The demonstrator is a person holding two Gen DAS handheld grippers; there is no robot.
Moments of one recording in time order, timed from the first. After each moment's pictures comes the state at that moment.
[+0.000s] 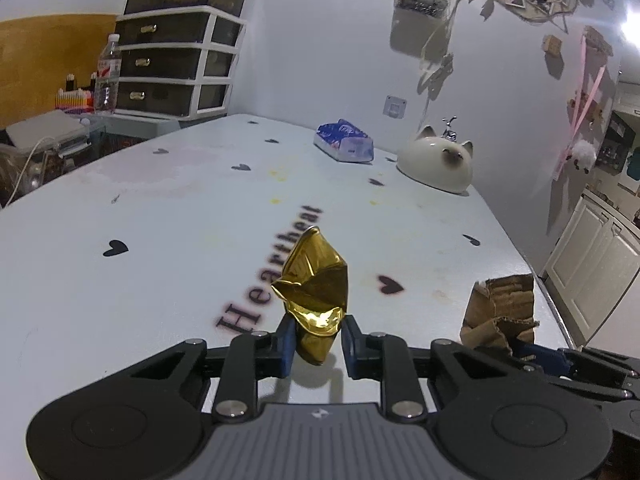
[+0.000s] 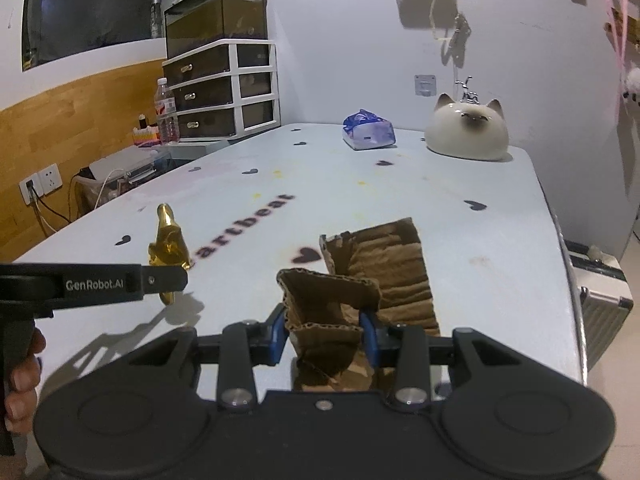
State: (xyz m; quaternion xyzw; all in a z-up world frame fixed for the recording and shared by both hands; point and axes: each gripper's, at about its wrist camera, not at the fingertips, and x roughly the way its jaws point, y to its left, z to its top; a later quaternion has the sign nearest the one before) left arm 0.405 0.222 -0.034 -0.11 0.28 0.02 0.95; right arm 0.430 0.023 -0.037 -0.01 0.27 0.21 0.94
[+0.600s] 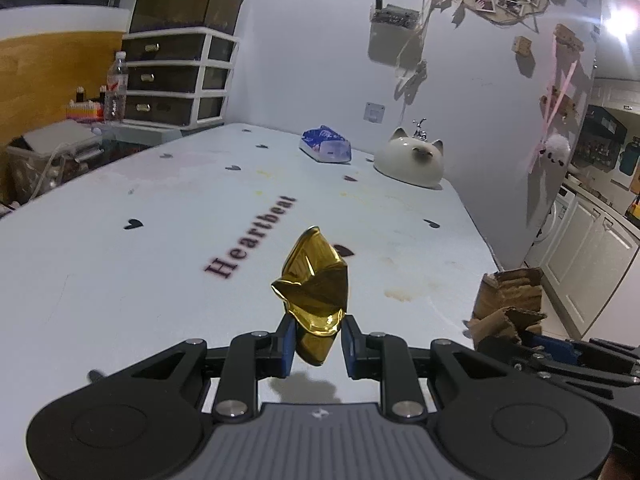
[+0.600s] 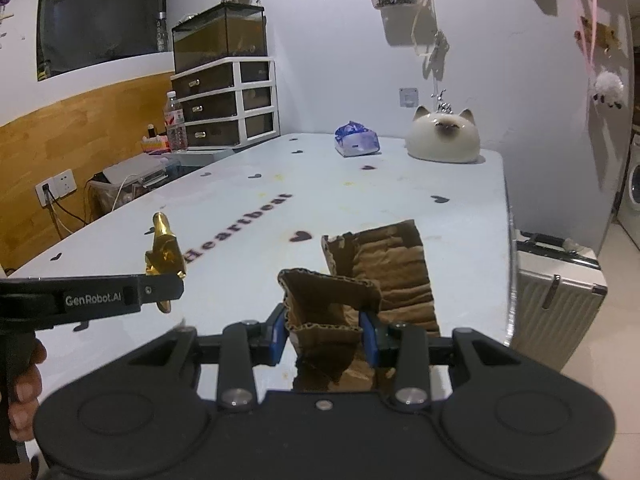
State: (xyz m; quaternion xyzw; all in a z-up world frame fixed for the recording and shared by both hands) left arm 0.318 0.175 -0.013 -0.10 0.26 0.03 0.96; right arm 0.349 -0.028 -0.014 -0.01 0.26 0.21 0.94
